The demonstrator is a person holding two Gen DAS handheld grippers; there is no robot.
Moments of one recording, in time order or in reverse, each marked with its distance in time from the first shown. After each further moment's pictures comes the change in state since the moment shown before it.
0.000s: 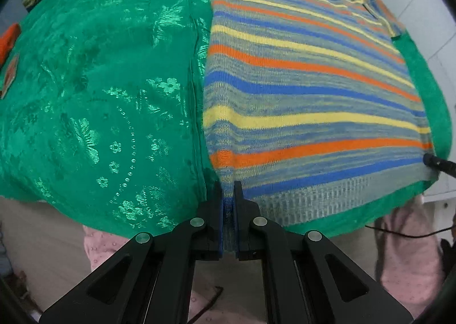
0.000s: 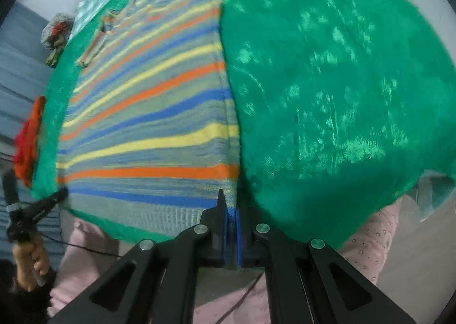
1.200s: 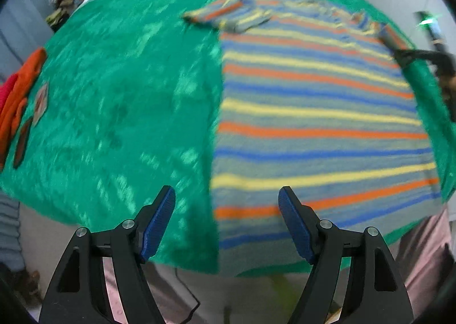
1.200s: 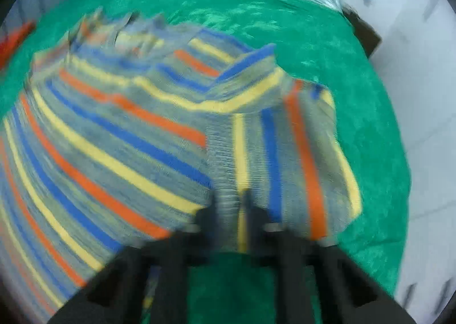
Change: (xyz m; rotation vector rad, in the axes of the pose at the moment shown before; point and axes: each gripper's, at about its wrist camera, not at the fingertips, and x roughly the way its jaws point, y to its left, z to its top) left arm -0.054 -0.014 0.016 -0.028 -0.094 0.135; right arm 0.037 0.040 0.266 -0.523 -0.217 -0.265
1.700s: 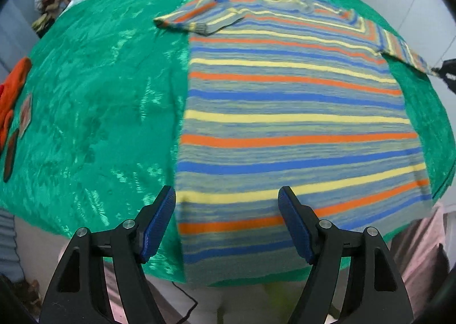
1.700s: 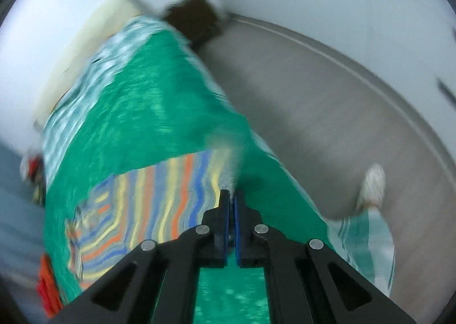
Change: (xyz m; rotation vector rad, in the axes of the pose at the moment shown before) left arm 0.002 -0.038 0.014 0.061 0.000 -0.063; right arm -0.073 -0.232 -0.128 1.014 -0.089 0.061
